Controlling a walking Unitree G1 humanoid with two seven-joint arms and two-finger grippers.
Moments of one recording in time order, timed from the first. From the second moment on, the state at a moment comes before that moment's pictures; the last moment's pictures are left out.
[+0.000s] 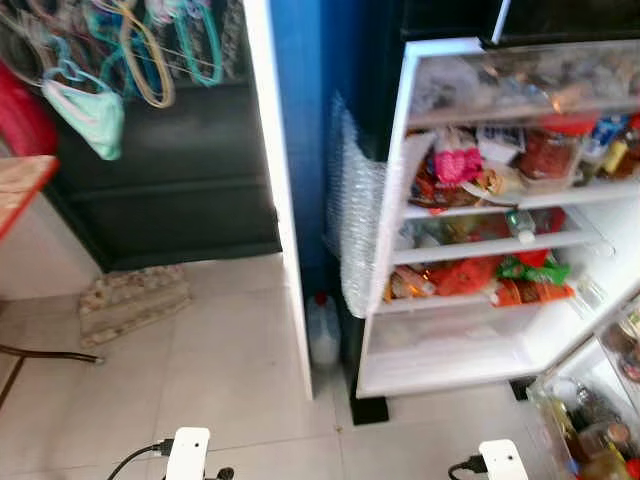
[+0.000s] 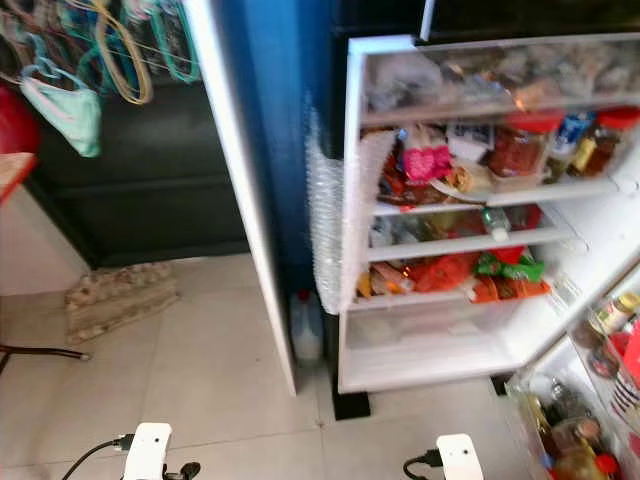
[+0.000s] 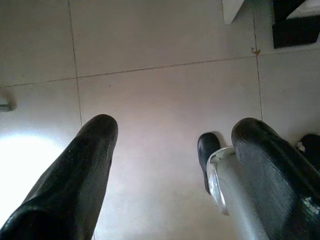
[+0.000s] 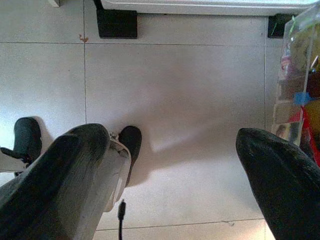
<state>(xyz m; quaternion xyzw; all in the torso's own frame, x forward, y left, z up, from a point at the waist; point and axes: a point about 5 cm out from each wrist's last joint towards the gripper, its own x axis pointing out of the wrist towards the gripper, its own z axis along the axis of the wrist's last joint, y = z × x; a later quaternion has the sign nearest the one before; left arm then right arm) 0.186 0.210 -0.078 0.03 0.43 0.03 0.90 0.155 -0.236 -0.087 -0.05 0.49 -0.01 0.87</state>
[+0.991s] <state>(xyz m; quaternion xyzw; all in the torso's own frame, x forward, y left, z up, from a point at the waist) 0.191 0.212 -0.075 0.04 0.43 0.03 0.90 0.165 -0.235 -0.083 -0.06 0.49 -0.01 0.87</state>
